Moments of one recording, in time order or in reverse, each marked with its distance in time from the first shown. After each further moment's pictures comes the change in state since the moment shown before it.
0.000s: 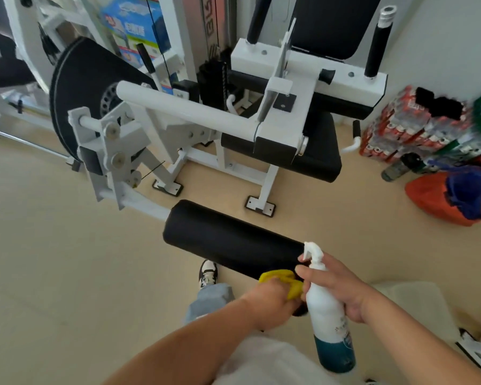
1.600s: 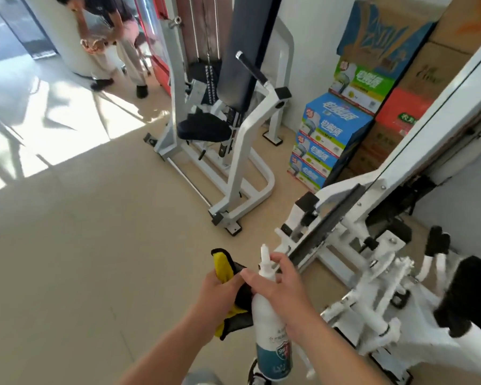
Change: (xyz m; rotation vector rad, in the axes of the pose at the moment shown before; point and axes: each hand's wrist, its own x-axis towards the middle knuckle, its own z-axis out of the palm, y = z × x) left_hand -0.356 -0.325 -0.538 -1.047 1.090 -0.909; right_hand 0.218 -0.328 0.670 -0.314 -0.248 -0.324
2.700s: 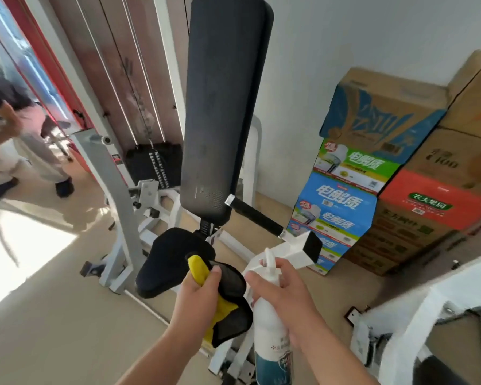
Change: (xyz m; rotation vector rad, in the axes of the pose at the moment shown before) left_hand 0.491 0.474 -0.106 0.037 -0.039 0.207; right_hand 0.513 -0.377 0.078 0.248 0.314 -0.086
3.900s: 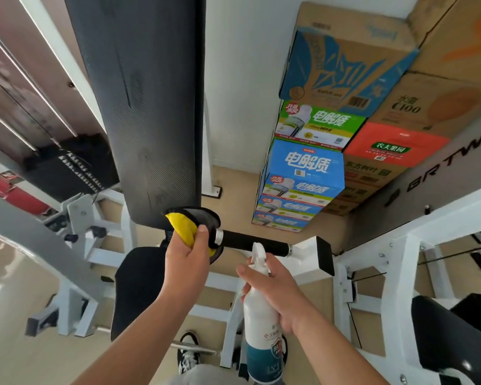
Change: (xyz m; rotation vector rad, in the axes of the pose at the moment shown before) left_hand 0.204 0.109 0.033 0.144 -0.237 0.285; right_hand 0.141 -0.030 0.054 0.172 0.160 0.283
